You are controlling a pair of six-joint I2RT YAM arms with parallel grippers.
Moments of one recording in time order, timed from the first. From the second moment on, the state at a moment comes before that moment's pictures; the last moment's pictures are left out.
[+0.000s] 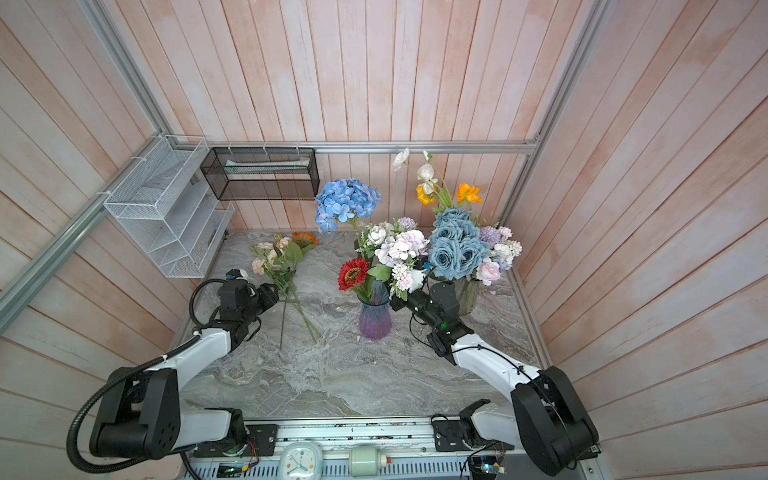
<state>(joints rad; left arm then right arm) -0.02 1.38 0.62 0.20 0.06 -0.62 0.50 1.24 0.56 0.68 -0.32 0.43</state>
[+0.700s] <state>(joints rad) 0.01 1.74 0.95 0.04 0.10 -0.56 0.50 1.23 0.55 0.68 -0.32 0.41</state>
